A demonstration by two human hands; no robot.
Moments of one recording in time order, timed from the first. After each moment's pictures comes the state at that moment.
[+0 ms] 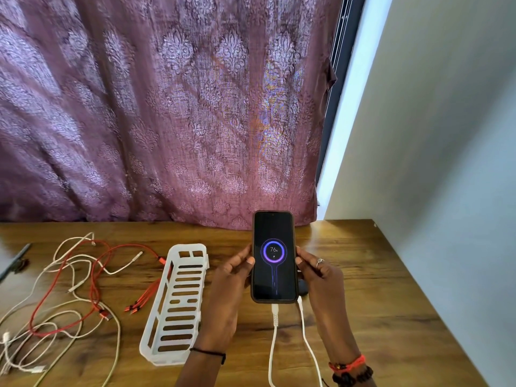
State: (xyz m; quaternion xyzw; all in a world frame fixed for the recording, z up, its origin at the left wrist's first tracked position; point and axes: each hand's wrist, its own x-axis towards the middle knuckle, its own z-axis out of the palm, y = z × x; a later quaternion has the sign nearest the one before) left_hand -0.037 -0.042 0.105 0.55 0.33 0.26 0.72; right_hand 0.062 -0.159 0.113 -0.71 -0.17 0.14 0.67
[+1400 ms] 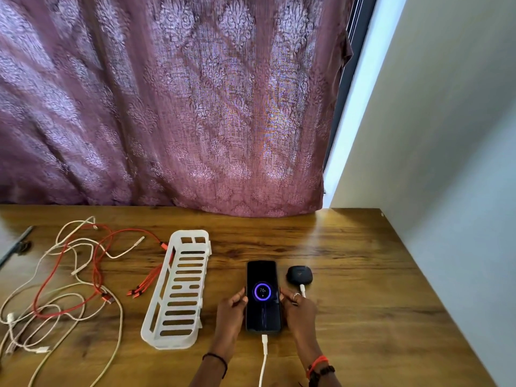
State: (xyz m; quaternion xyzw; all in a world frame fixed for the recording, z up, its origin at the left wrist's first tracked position) left_hand -0.041 -0.040 -0.032 0.58 0.48 0.14 0.64; right_hand 0.057 -0.140 -0.036 -0.81 -0.06 0.22 0.54
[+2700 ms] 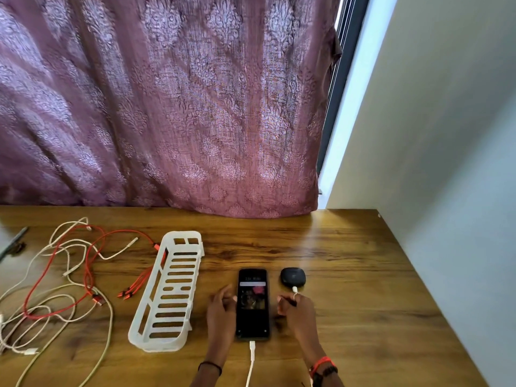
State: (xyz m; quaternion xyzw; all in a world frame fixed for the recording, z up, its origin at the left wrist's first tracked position) left_hand -0.033 -0.039 -0.049 0.68 0.51 0.20 0.48; right_hand 0.076 -0.155 -0.031 -0.82 -0.11 0.26 0.50
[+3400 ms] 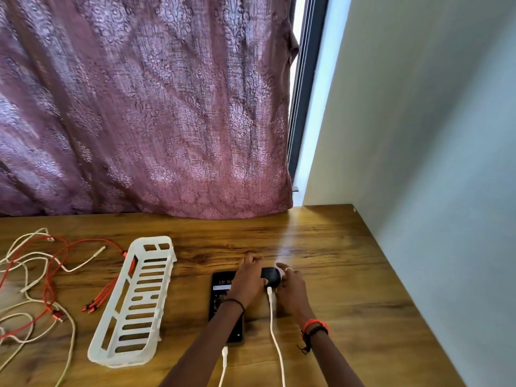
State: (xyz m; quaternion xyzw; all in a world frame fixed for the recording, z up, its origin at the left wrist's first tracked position) left_hand 0.093 -0.050 -0.027 0.93 0.25 0.01 0.26; right_hand 0.152 -0.162 -0.039 -0.88 -0.23 0.20 0.36
